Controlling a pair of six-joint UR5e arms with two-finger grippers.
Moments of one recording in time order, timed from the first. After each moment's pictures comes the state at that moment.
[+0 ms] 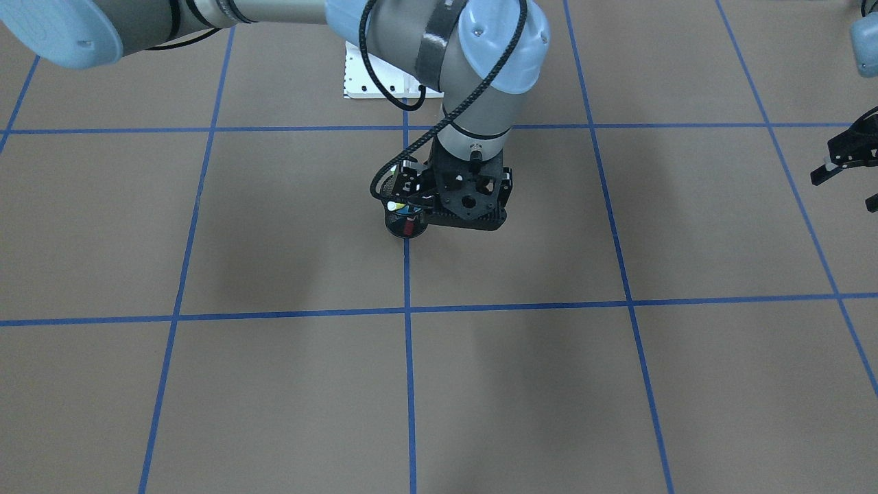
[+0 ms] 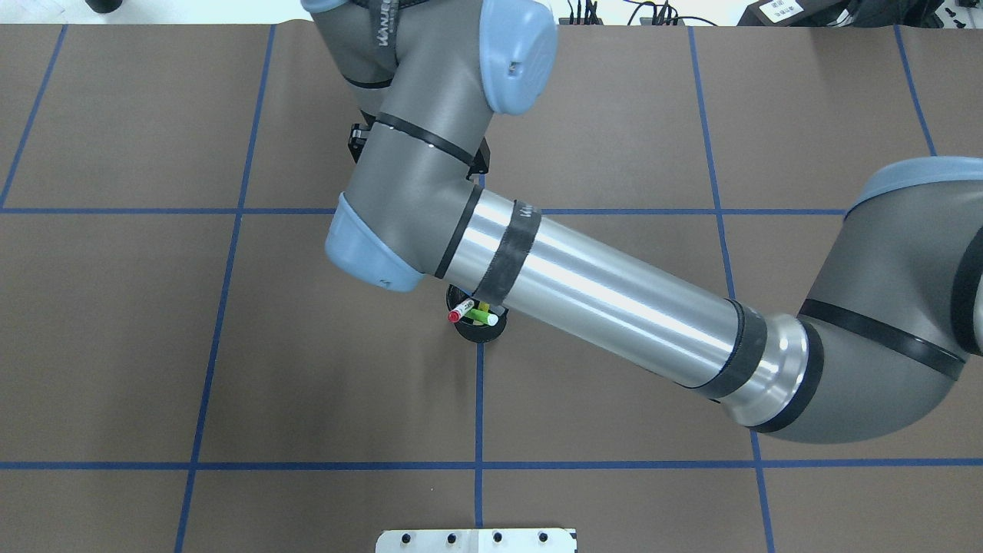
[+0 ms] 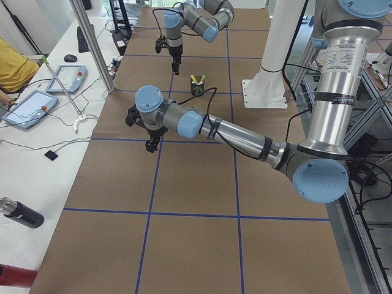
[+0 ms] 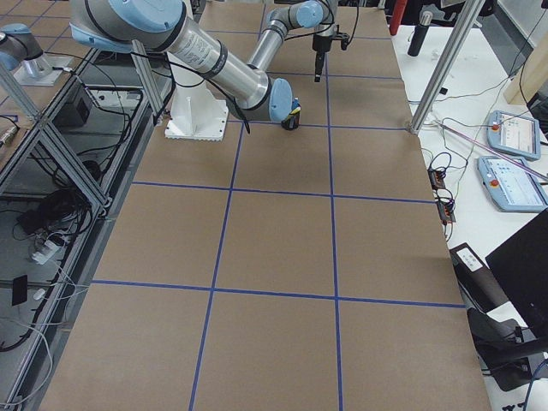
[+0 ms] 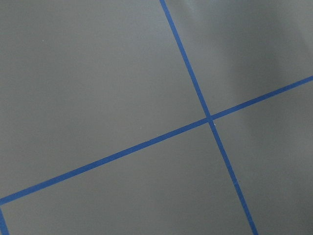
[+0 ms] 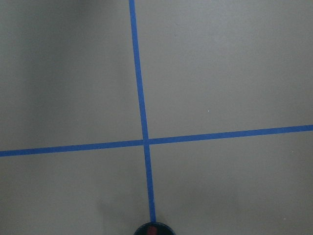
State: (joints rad) left arm -1.41 -1.71 -1.79 -1.63 -2.57 -0.06; right arm 0.62 -0.30 1.21 -1.97 1.94 1.13
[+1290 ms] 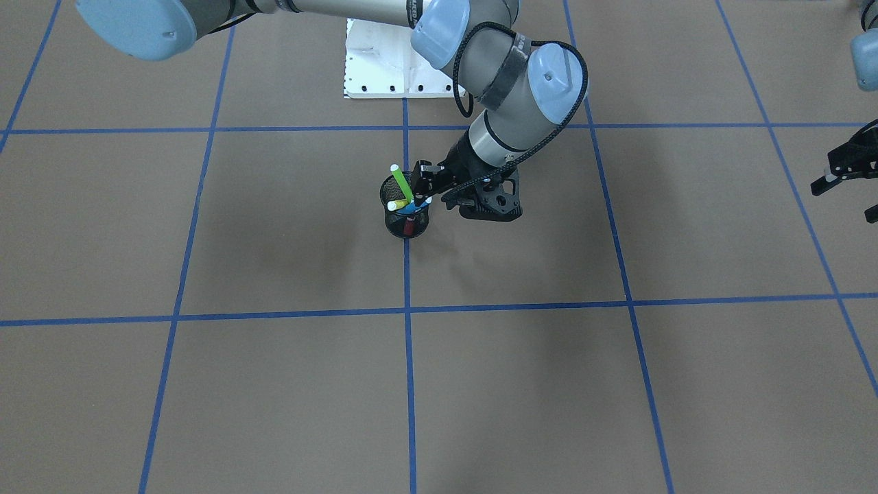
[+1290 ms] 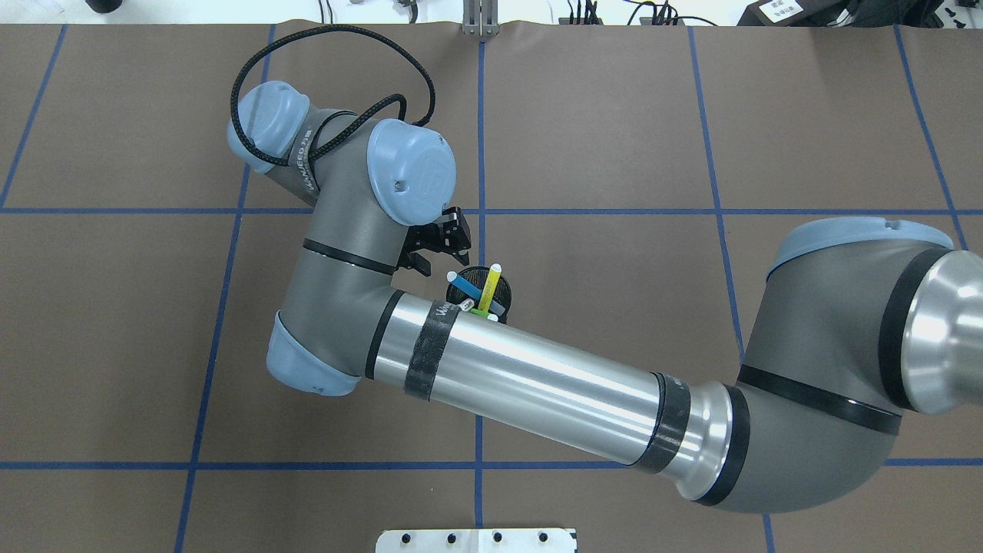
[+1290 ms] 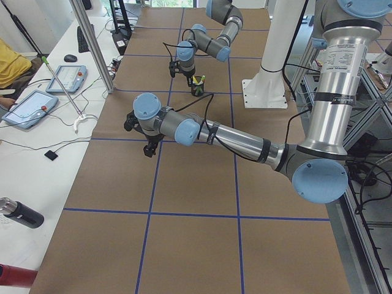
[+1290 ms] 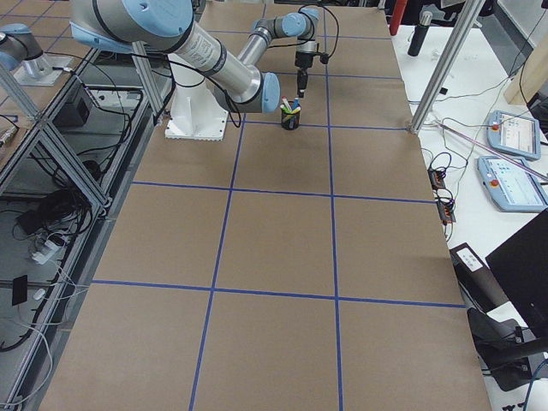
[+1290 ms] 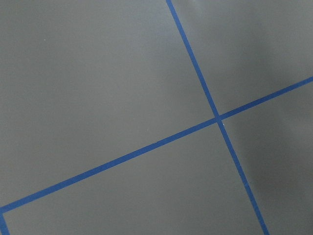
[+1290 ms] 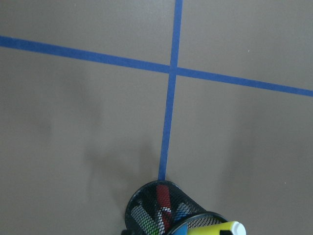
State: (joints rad) left arm -1.41 -1.70 -1.73 -1.70 -2.57 -0.06; right arm 0.48 -0.26 1.07 -2.09 1.76 1.00
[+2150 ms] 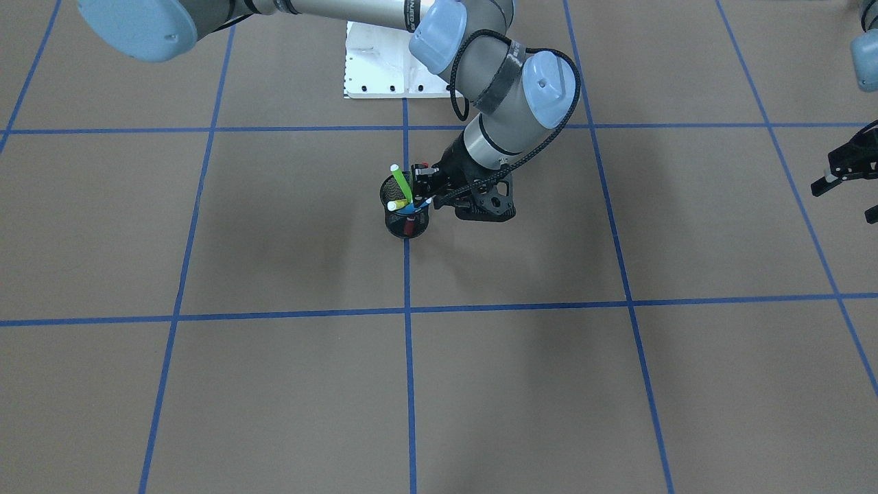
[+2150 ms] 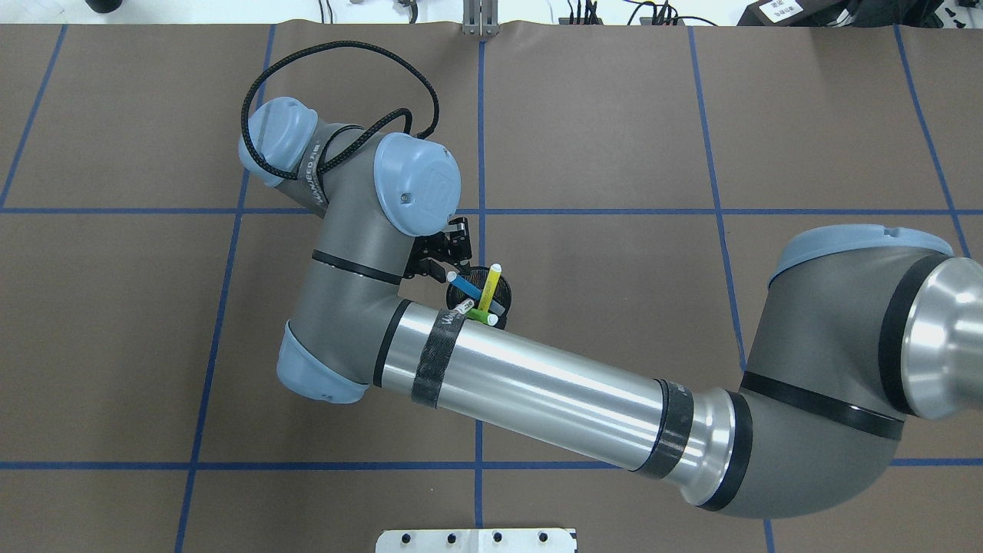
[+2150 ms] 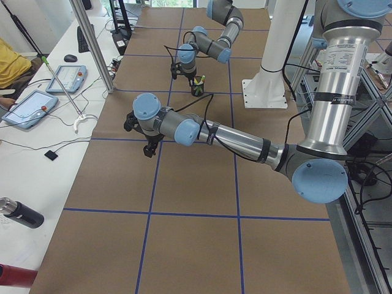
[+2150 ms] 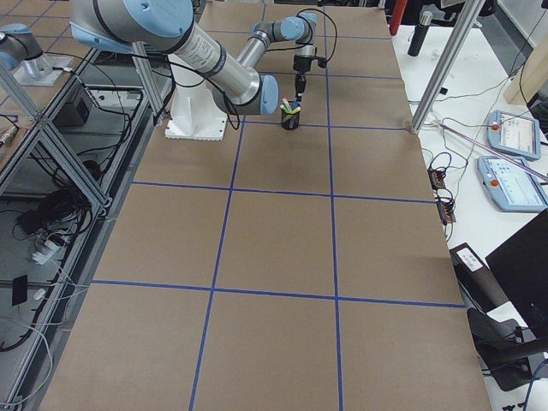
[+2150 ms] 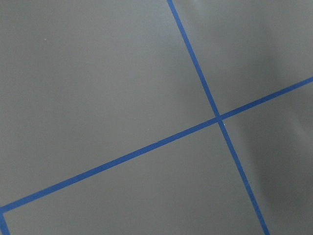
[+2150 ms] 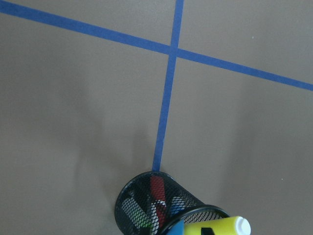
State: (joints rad) left arm -1.41 -1.71 -1.73 -1.70 -2.57 -0.06; right arm 0.47 -0.28 1.07 -2.09 1.76 0.98
